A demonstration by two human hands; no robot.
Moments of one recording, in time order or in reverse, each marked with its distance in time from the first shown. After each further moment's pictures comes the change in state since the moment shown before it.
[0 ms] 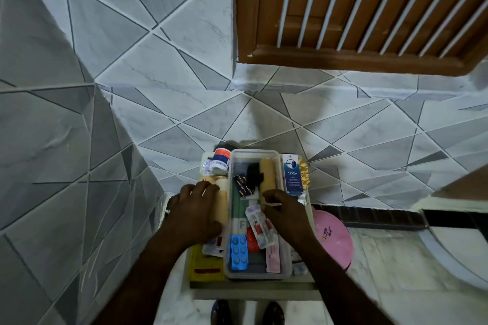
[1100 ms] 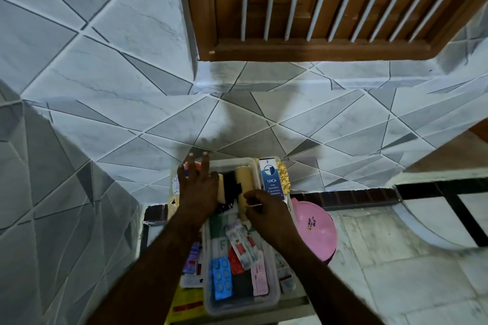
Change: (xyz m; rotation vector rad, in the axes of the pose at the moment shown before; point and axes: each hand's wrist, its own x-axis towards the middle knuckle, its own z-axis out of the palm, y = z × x) left_hand 0.138 0.029 0.040 0.249 -0.010 0.035; right_hand 0.036 0.005 -0.009 0.039 0.000 0.018
